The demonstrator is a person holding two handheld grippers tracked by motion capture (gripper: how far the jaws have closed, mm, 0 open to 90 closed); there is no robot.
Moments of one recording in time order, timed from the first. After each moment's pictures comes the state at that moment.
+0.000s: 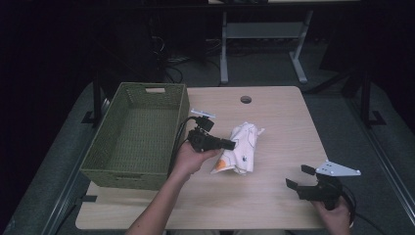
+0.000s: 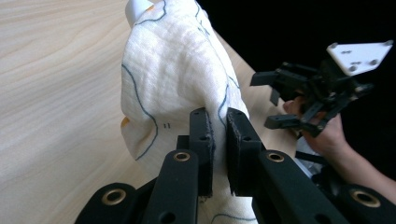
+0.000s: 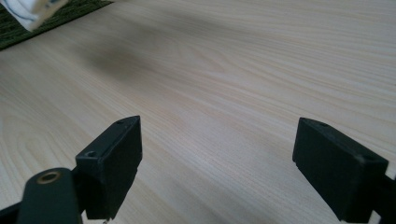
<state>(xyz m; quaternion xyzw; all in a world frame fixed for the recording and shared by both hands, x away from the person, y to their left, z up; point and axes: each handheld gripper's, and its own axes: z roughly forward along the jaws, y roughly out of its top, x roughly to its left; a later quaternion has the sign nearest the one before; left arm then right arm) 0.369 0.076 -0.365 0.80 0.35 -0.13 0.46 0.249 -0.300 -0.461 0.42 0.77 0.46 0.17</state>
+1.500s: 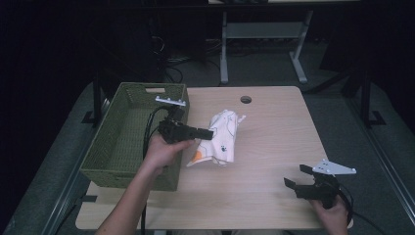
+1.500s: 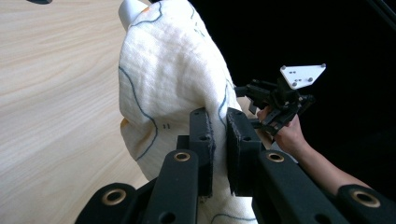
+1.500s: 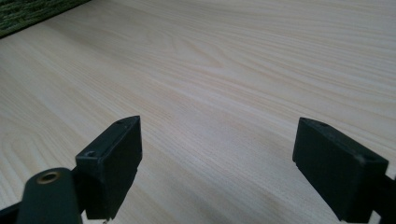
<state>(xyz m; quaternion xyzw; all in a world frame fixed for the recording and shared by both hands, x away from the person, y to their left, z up) 0.363 0.144 -0.314 0.78 0.35 -0.13 0.50 0.254 -0.295 -0.463 0.43 0.77 0.44 0.17</state>
